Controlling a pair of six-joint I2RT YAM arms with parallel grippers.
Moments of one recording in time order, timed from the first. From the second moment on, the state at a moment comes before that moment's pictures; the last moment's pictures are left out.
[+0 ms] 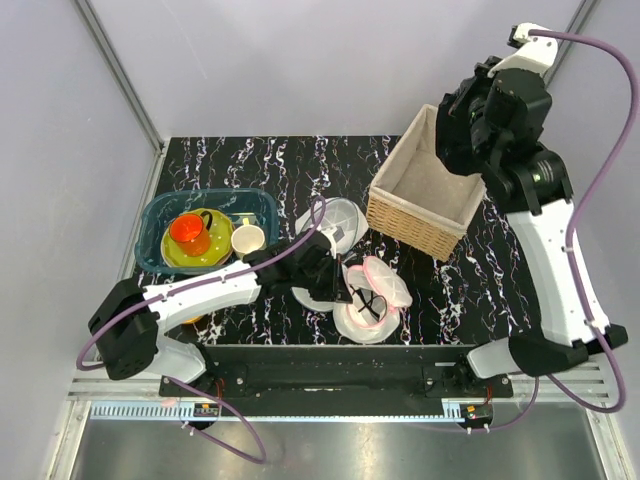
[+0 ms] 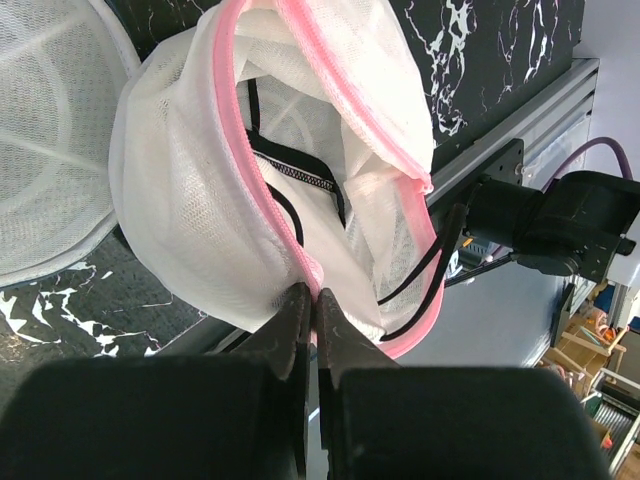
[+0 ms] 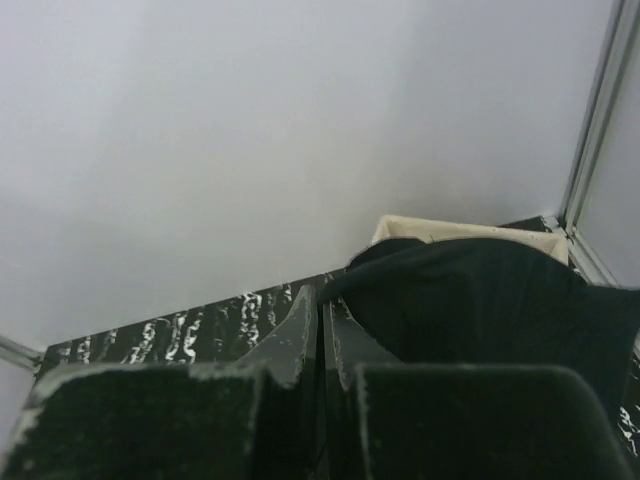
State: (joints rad) left arm -0.95 1.39 0.94 -0.33 0.24 -0.87; right arm 0.43 1.41 2.01 -0.56 0.54 0.27
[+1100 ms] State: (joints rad) left arm -0.98 1.29 0.91 -0.43 0.09 -0.89; right arm 0.43 0.92 1.00 -0.54 -0.31 0.66
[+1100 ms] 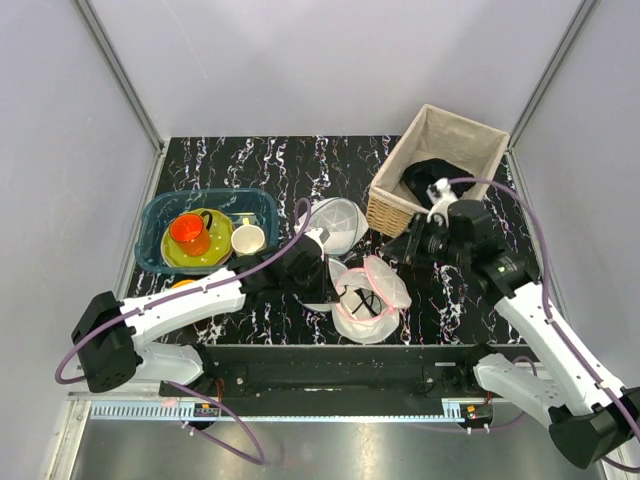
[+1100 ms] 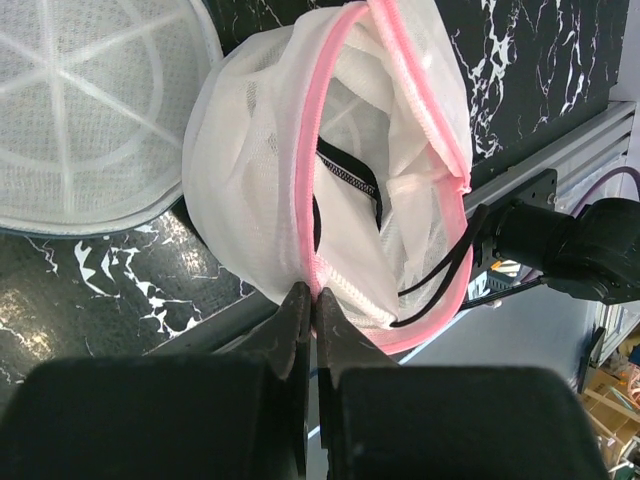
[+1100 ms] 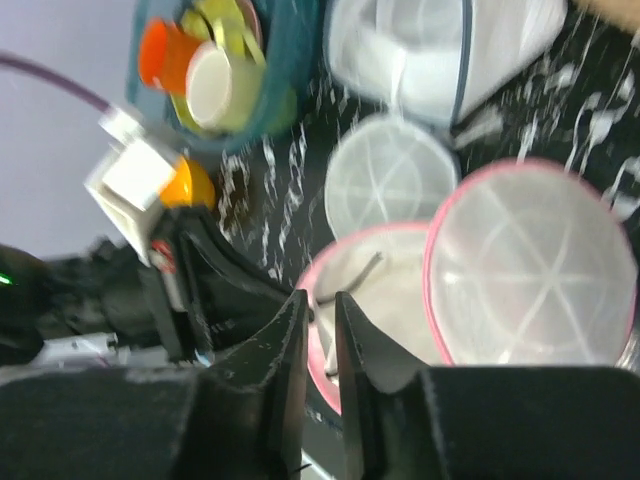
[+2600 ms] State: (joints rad) left arm -1.01 1.31 0.91 -0.47 0.05 -0.94; right arm 0.83 1.23 0.76 -0.52 -0.33 0.73
